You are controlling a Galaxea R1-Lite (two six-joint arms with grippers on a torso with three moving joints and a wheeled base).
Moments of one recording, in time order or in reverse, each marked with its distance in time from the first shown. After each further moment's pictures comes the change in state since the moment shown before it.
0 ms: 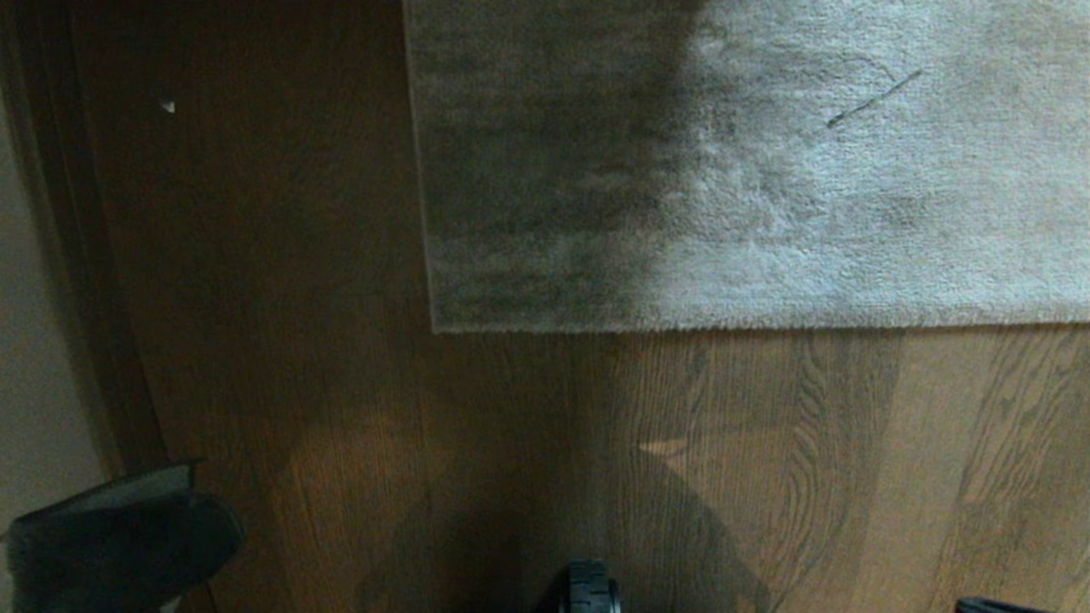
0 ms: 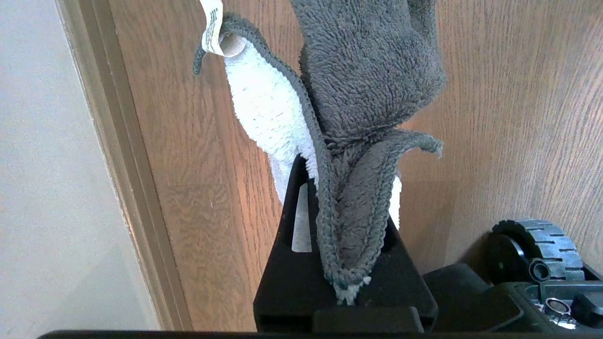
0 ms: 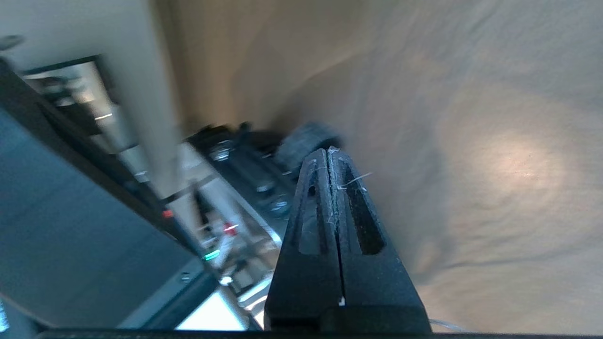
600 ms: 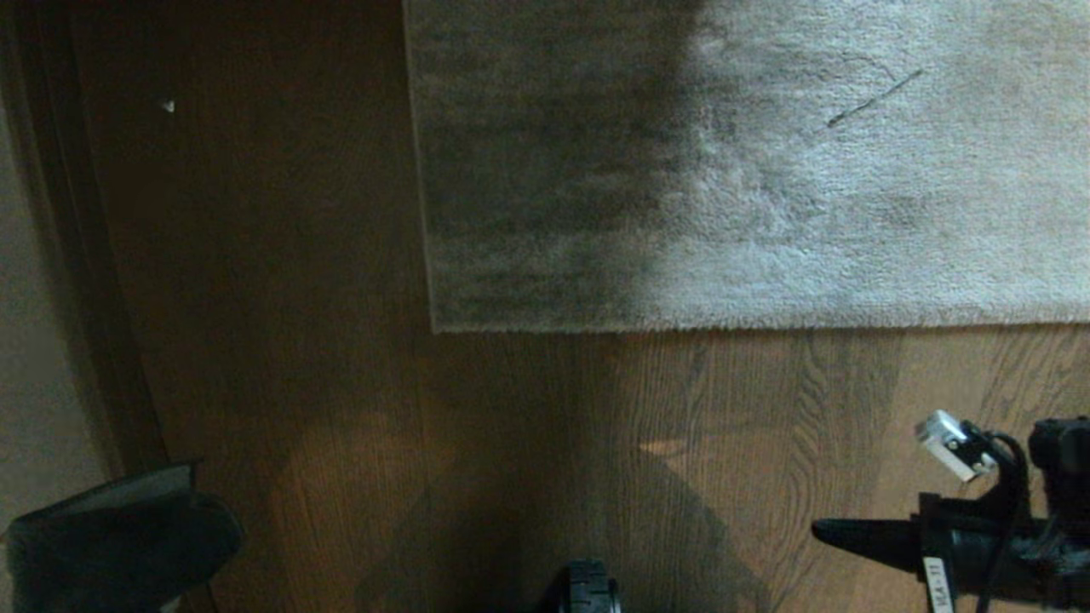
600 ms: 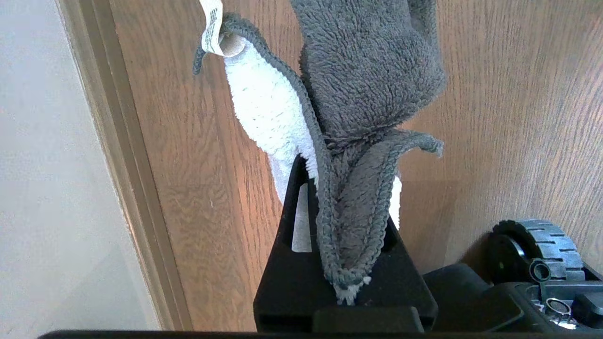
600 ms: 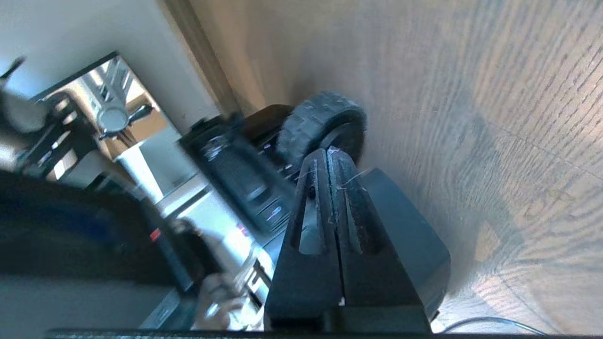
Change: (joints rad) left arm 0.000 0.000 0.000 0.000 0.000 0.000; right arm 0.026 0.824 0.022 -0.579 0.056 0.088
